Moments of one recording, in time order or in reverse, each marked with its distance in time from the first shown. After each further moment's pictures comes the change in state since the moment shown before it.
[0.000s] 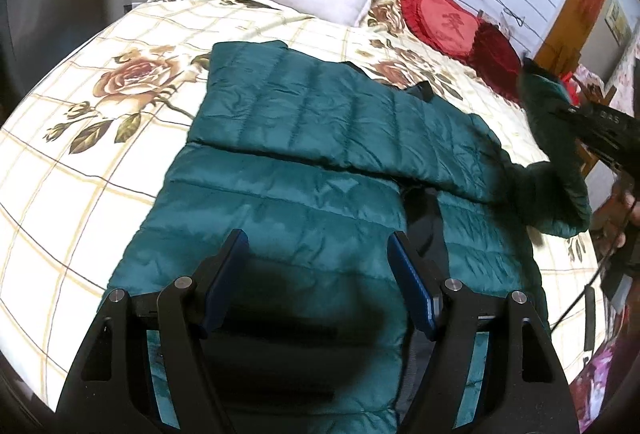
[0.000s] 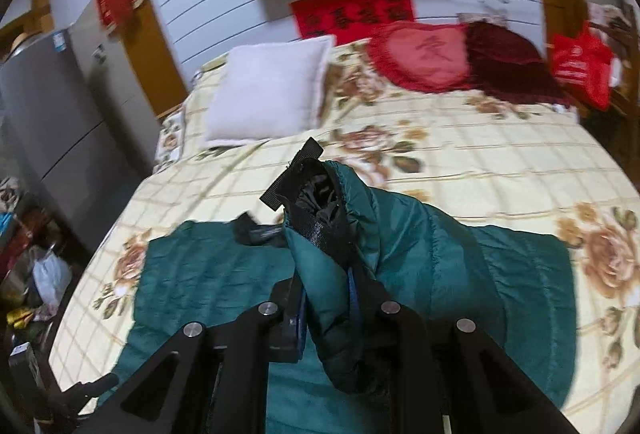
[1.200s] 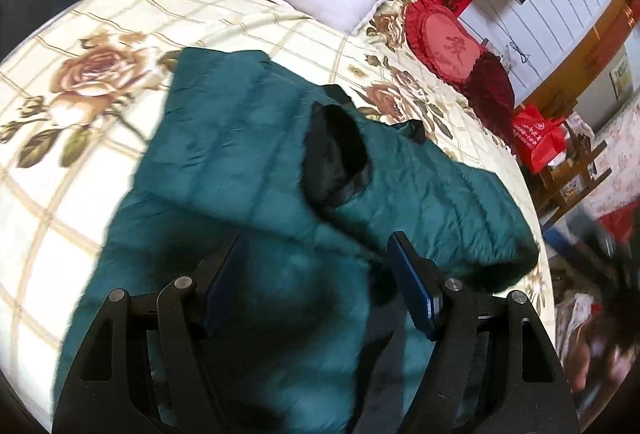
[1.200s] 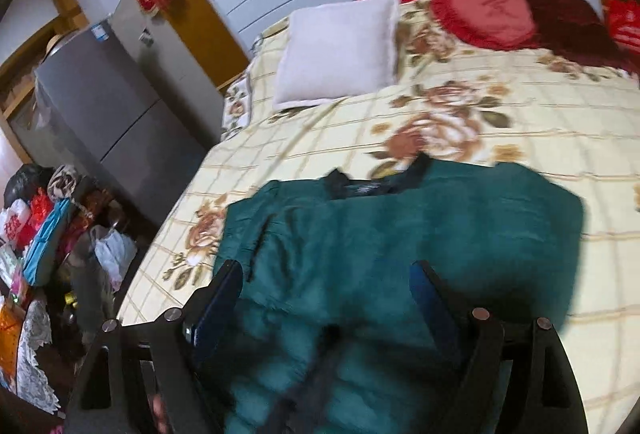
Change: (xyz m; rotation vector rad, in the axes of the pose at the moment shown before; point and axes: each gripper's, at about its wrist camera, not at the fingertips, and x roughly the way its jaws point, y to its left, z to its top) left arm 0.050 -0.005 0.074 -0.150 0.042 -0.127; right arm -0.015 0.012 -0.021 0.053 0.108 0.198
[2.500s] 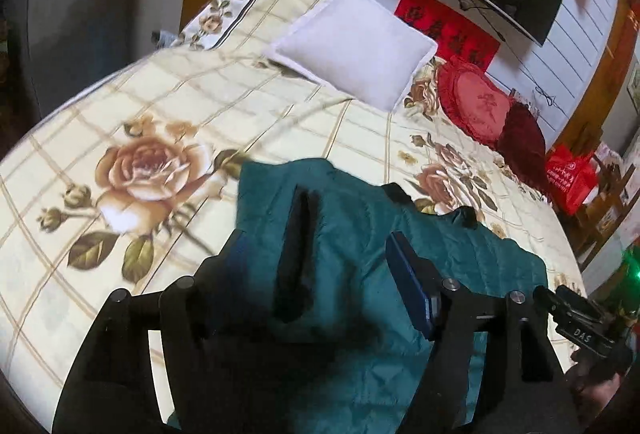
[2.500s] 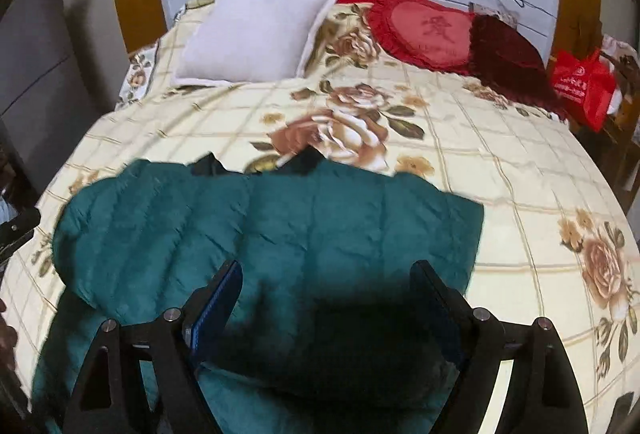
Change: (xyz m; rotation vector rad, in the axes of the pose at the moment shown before) left arm -0.018 0.044 0.053 0.054 -0.245 0.139; right arm 0.082 -0.006 0.007 -0.154 0.018 -0.380
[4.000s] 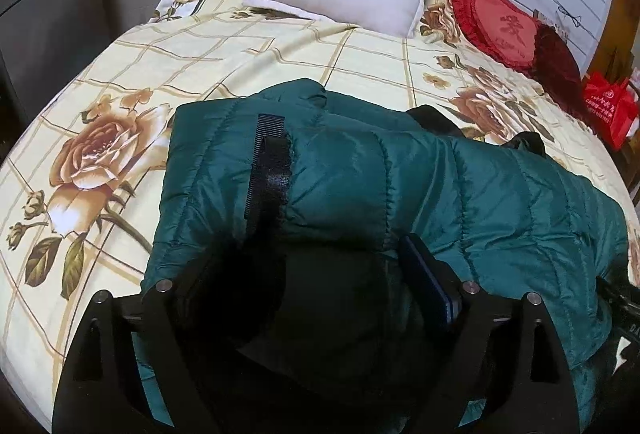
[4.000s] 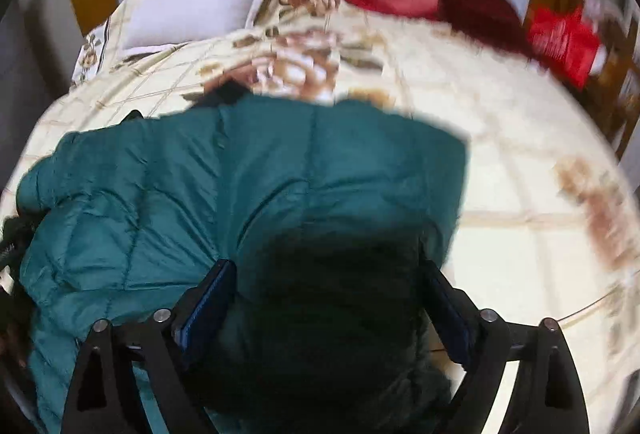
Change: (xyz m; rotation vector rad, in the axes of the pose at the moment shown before) left arm 0.109 -0.031 -0.031 0.155 0.149 0.144; right arm 0.073 -0.065 -0.037 0.167 0.145 -0.075
